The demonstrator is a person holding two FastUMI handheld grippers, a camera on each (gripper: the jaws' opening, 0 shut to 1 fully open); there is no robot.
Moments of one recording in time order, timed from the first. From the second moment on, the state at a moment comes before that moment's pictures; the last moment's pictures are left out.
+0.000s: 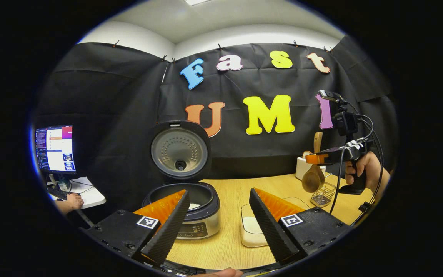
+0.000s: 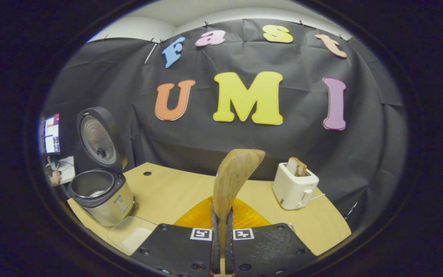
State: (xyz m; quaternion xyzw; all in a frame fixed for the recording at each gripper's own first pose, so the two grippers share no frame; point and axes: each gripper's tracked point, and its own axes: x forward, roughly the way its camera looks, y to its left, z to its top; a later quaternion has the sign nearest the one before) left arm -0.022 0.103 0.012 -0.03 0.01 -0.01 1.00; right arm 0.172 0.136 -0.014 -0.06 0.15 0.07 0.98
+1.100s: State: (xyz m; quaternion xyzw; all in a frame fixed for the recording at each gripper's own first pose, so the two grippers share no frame) left arm -0.020 0.091 0.013 -0.04 0.02 -0.03 1.00; right arm 0.121 0.195 -0.141 -0.17 0.15 -0.03 0.97
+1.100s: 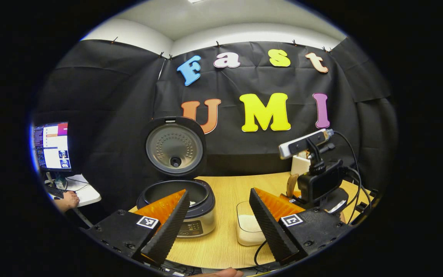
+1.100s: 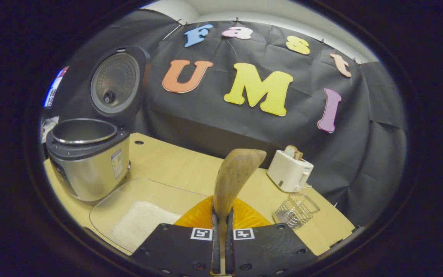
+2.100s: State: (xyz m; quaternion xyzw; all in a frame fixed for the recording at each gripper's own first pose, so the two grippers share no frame) left arm -0.012 0.083 0.001 -0.05 0.04 -0.05 1.00; right arm 0.072 0.220 -0.161 0.14 0.28 0.01 0.95
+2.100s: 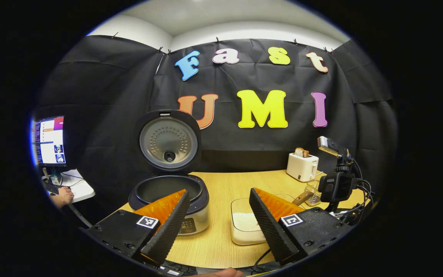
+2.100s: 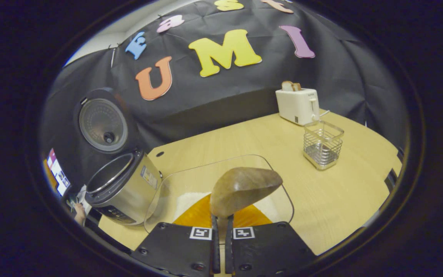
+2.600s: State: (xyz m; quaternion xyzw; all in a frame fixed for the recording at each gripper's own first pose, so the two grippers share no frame) left arm -0.013 0.077 0.003 -0.04 0.03 -0.05 1.00; right arm 0.070 0.239 -0.163 0.13 0.27 0.02 0.95
